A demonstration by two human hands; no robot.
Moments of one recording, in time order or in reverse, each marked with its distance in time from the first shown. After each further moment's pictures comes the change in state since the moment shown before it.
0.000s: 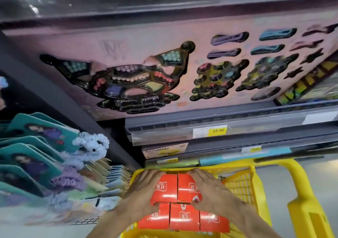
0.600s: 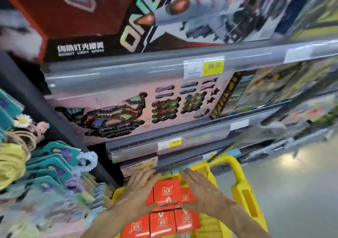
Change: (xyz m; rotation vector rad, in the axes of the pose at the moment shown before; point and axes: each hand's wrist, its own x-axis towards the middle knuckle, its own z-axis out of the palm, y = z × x) left_hand -0.016 0.094 -0.083 0.117 0.058 0.266; right_hand -0.125 -0.004 -0.066 -0.042 0.230 0.026
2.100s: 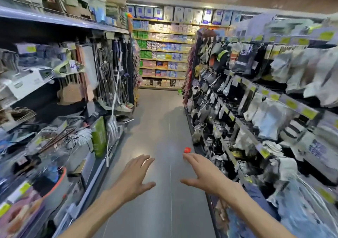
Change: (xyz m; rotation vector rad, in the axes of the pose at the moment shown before) left_hand 0.350 0.988 0.016 0.076 0.003 1.234; right_hand -0.853 0.426 -0.223 -0.040 0.707 1.172
